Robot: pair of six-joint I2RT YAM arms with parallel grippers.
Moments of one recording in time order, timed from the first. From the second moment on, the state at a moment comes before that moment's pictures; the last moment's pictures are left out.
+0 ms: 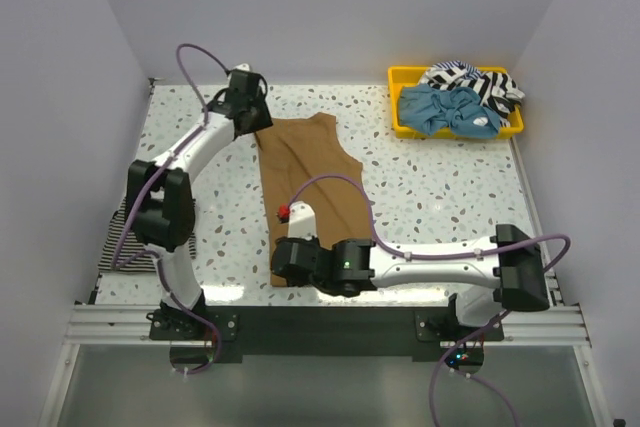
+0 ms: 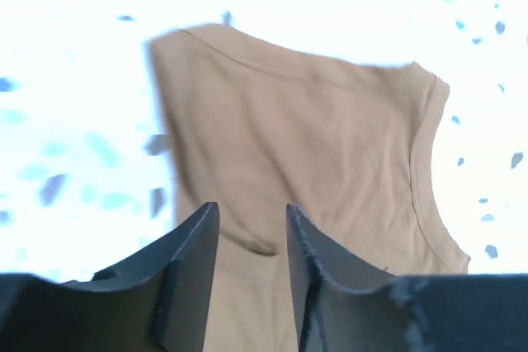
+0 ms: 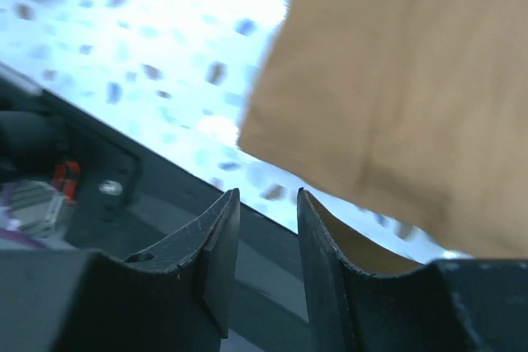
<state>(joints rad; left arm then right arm) -0.32 1.94 1.59 -0.43 -0.17 -0.52 1.44 1.52 1.15 -0.58 0.53 0.92</state>
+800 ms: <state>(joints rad) -0.18 2.00 1.36 -0.35 0.09 -0.51 1.46 2.08 1.56 -0.60 0.48 0.75</state>
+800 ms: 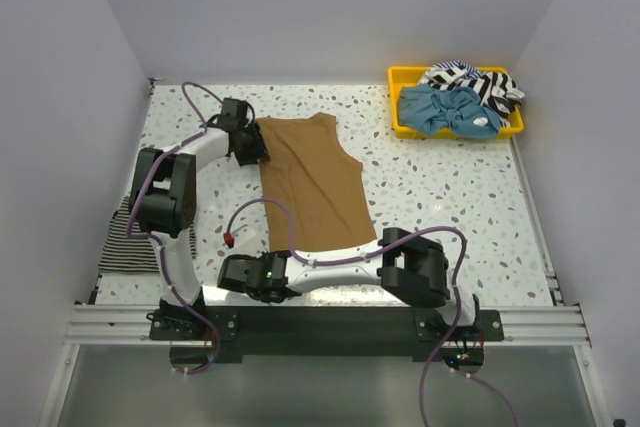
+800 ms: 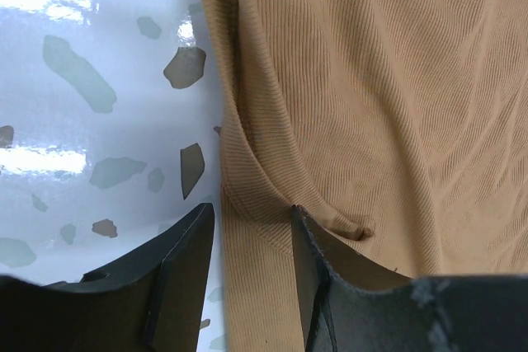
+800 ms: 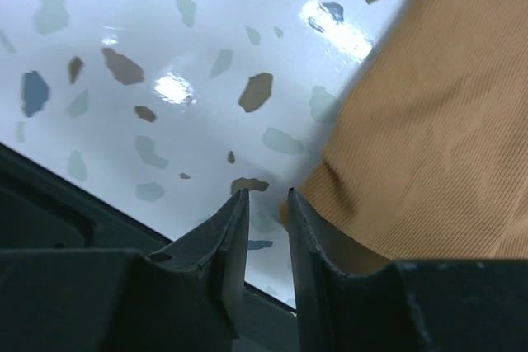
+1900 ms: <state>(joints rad) -0.18 2.06 1.39 -0.27 0.11 -0.52 1.48 2.13 1.57 -0.69 0.56 0.75</state>
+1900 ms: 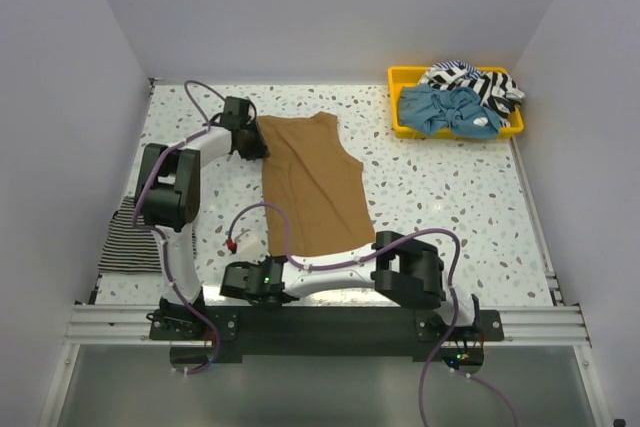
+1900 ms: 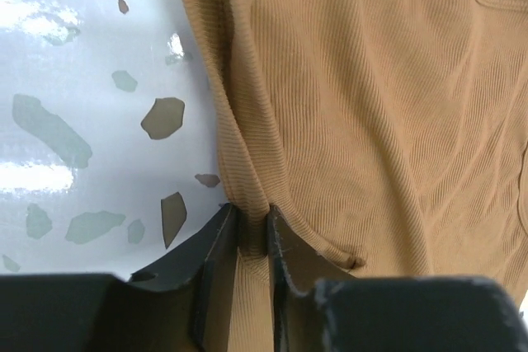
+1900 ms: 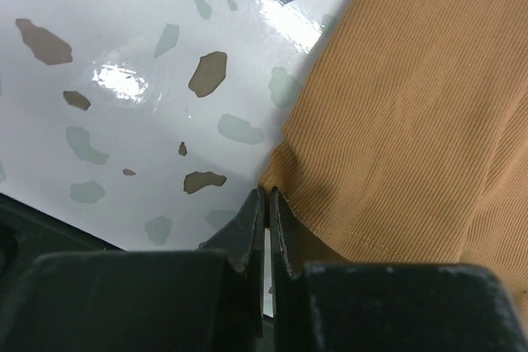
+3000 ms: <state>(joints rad) -0.19 2.08 1.60 -0.39 0.01 -0.46 1.37 1.72 1.38 -0.51 0.38 0.64</state>
